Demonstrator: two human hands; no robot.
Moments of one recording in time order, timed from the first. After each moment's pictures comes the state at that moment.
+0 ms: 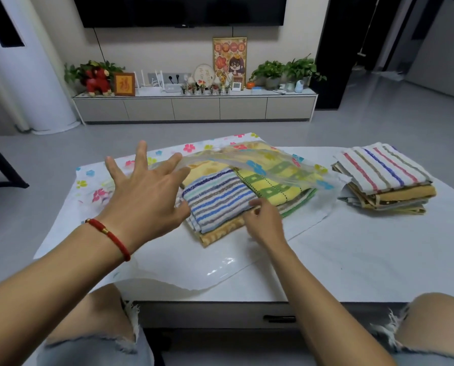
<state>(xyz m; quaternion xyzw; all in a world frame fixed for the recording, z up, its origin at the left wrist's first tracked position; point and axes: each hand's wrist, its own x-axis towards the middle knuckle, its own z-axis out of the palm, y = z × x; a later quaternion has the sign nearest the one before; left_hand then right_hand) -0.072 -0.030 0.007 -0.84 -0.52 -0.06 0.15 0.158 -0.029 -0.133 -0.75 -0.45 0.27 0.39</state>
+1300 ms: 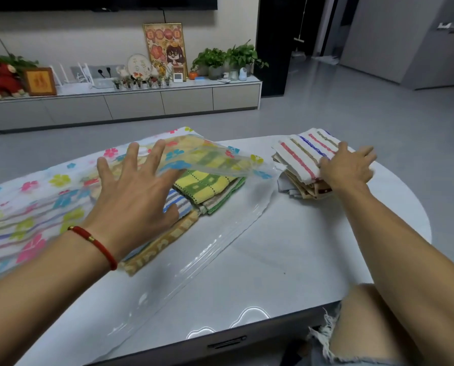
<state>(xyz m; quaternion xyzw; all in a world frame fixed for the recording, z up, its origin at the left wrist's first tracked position) 0.058 0.010 -0.021 -0.89 -0.42 -0.08 0.17 0.480 -0.026 -0.087 -0.95 -0.25 -0.03 0.19</state>
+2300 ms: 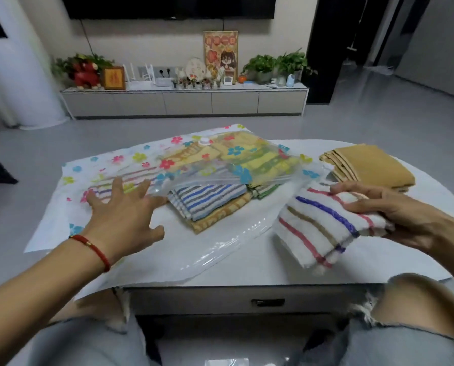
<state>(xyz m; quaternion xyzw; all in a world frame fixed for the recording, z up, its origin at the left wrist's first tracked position) -0.097 -0.051 -0.031 -0.81 -0.58 0.06 0.07 0.349 -0.168 -0.027 -0.54 -0.35 0.63 0.44</state>
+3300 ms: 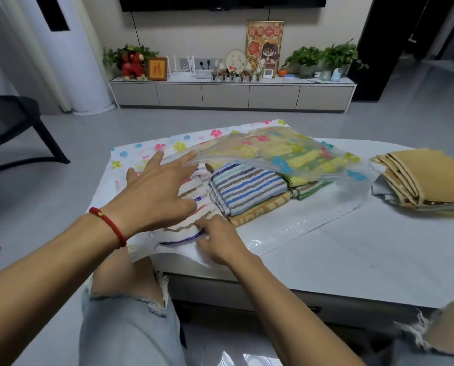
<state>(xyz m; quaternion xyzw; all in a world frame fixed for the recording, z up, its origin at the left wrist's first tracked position) -0.114 -0.056 0.010 -0.82 -0.56 -0.06 -0.06 0.025 -0.052 -0.140 -0.59 -0.73 0.27 0.20</state>
